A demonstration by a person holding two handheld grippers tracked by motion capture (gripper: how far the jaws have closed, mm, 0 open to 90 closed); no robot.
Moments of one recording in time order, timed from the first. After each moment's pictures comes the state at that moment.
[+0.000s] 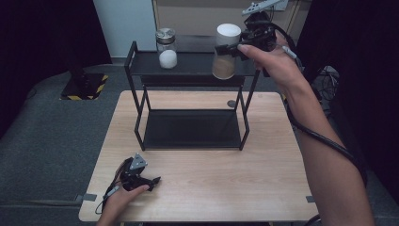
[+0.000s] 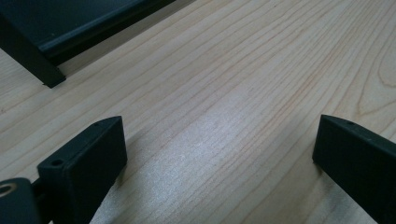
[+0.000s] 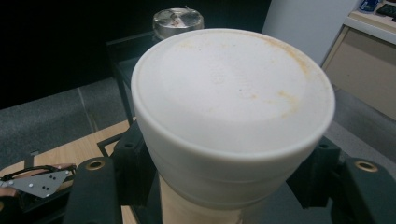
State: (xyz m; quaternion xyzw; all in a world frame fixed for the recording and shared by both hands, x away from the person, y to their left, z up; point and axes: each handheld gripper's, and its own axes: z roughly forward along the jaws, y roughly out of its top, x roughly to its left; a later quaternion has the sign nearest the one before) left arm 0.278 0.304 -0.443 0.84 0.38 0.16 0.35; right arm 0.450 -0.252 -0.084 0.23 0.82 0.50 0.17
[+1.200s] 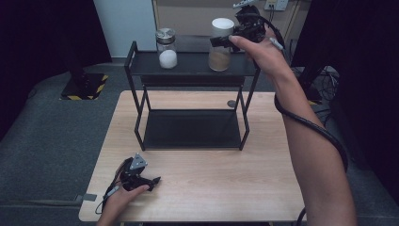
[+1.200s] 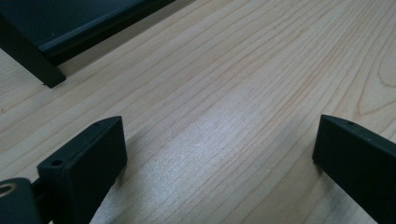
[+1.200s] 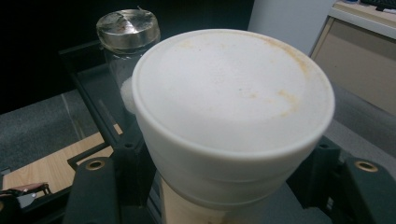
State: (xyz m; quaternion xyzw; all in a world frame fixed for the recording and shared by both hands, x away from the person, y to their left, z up) left arm 0.278 0.304 -0.443 0.84 0.38 0.16 0.35; right arm 0.489 -0.233 -0.091 0.26 0.81 0.49 0.17
